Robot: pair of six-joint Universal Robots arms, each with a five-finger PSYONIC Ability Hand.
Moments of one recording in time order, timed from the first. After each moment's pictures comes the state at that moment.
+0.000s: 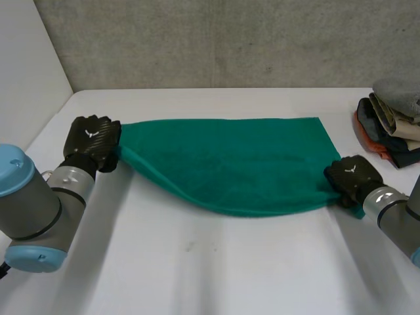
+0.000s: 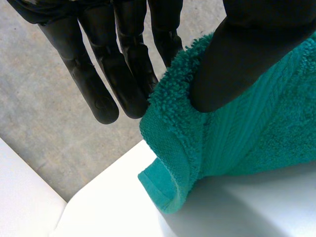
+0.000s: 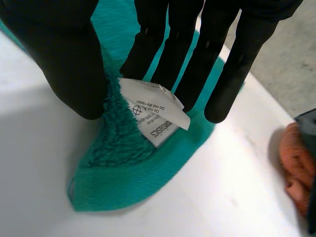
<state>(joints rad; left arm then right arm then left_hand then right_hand) 4.44 -1.91 -1.81 3.71 -1.51 3.49 1.64 -1.03 1.70 -0.28 1.25 2.48 1.14 1.20 1.19 1.20 0.99 1.17 1.19 1.17 1.19 0.70</state>
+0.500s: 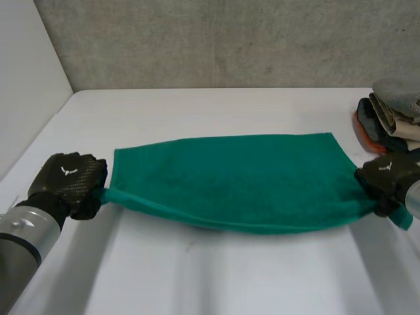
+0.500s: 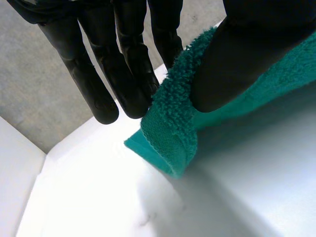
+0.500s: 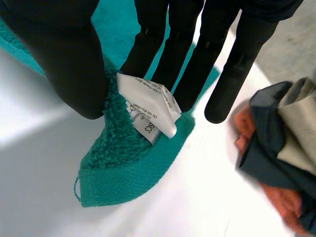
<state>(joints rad) 4.46 -1.49 -2.02 3.25 -1.50 3.52 1.57 -1.32 1.69 0.17 1.33 2.35 1.14 1.20 1.19 1.20 0.99 1.17 1.19 1.18 1.20 0.70</state>
